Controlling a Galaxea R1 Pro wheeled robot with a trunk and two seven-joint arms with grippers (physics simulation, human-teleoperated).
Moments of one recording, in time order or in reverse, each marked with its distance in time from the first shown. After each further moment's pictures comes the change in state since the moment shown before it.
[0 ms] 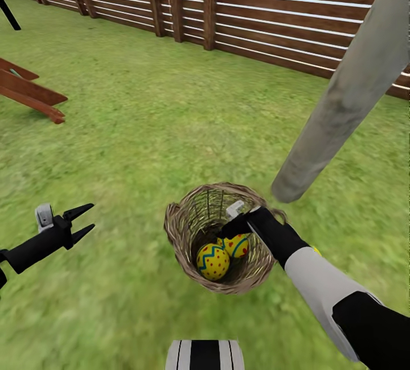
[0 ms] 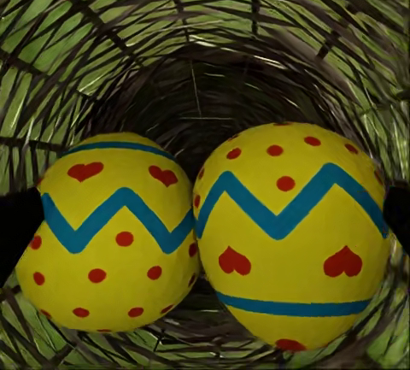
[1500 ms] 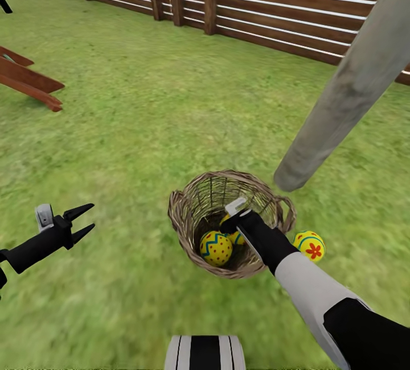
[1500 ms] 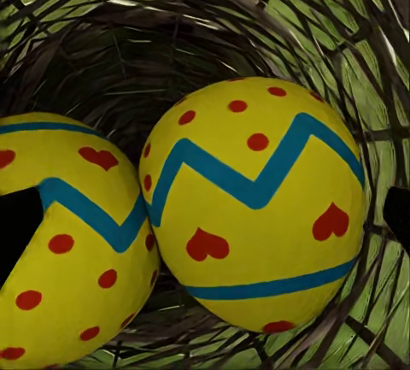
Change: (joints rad) left arm 0.000 0.000 -0.001 -0.001 0.001 0.000 0.000; right arm 0.029 0.061 -0.002 -0.016 -0.008 0.008 -0.361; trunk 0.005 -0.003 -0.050
